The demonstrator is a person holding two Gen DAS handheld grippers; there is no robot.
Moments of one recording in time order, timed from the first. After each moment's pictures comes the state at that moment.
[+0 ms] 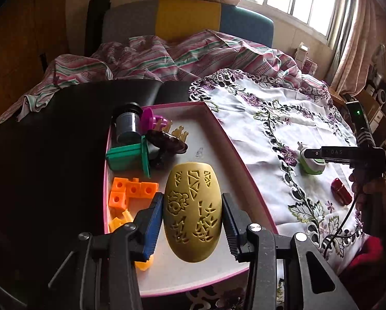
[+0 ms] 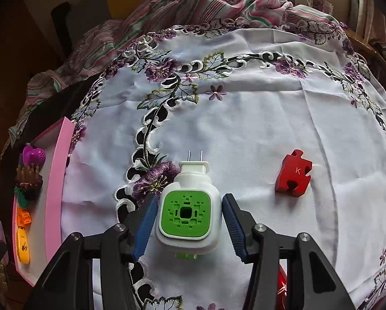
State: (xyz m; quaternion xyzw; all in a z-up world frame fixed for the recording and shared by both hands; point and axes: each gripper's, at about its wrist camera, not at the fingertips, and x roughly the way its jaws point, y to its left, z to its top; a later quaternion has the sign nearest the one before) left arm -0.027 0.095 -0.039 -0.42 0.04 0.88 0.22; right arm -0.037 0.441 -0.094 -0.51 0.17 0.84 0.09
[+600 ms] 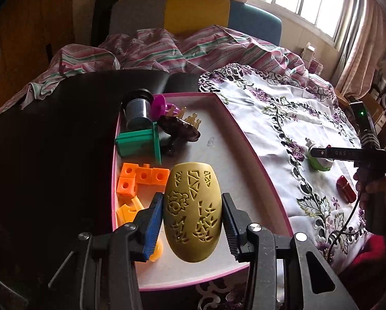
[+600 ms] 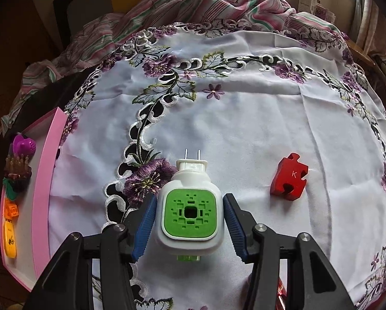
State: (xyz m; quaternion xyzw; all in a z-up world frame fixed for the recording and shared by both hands) left arm -0.026 0.080 -0.052 -0.44 0.03 0.88 0.20; right arm -0.039 0.432 -0.099 -0.52 0.12 0.84 0.10
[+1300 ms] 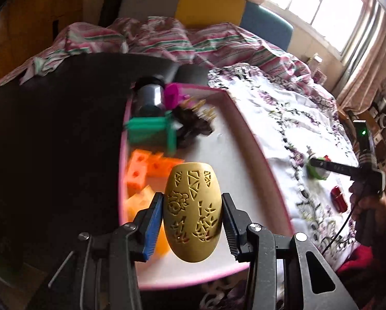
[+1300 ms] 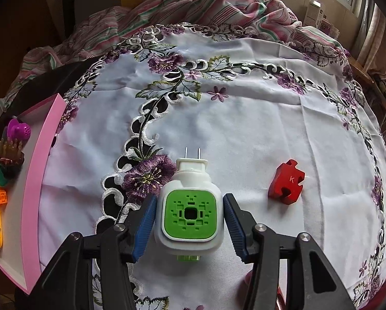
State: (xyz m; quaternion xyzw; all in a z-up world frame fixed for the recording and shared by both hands) left arm -0.045 0.061 -0.056 -0.46 -0.03 0.86 0.22; right arm -0.040 0.423 -0.100 -0.52 0.08 0.84 0.11
